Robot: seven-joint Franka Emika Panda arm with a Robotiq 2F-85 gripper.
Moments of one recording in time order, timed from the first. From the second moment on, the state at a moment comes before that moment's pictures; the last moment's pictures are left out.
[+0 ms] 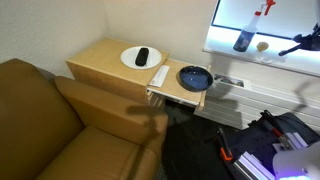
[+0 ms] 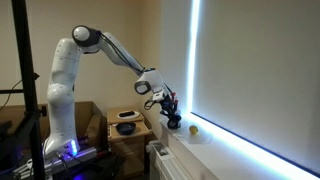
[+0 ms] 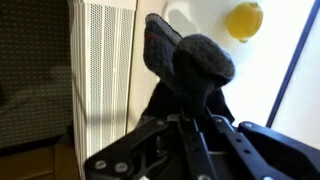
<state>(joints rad) -0.40 0.23 -0.47 -2.28 0.60 2.94 0.78</state>
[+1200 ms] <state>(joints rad) -0.44 0.84 -0.53 -1.68 0.62 2.73 1.69</state>
